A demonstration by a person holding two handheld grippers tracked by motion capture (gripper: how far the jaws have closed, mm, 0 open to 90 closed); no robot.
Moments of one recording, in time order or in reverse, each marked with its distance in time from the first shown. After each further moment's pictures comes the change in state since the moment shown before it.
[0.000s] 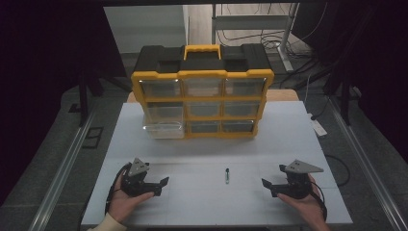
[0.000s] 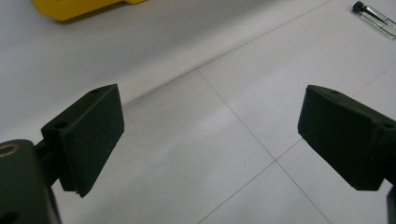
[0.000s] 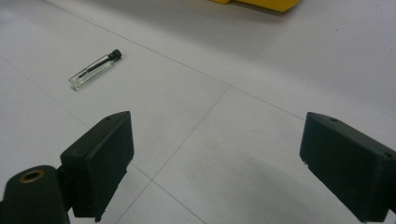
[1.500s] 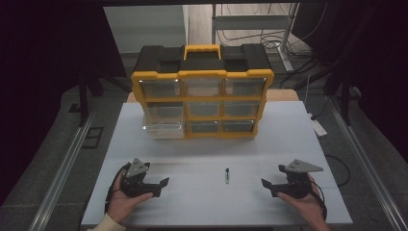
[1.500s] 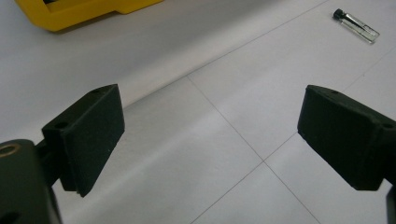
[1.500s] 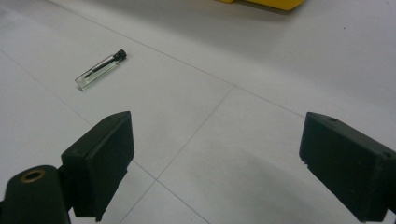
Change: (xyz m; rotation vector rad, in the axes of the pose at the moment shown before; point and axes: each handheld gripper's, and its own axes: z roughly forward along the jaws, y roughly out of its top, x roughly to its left) left arm -0.001 0.001 -0.005 -0.023 -0.033 0.014; right arm -0.001 0.001 0.001 0.008 0.022 0.007
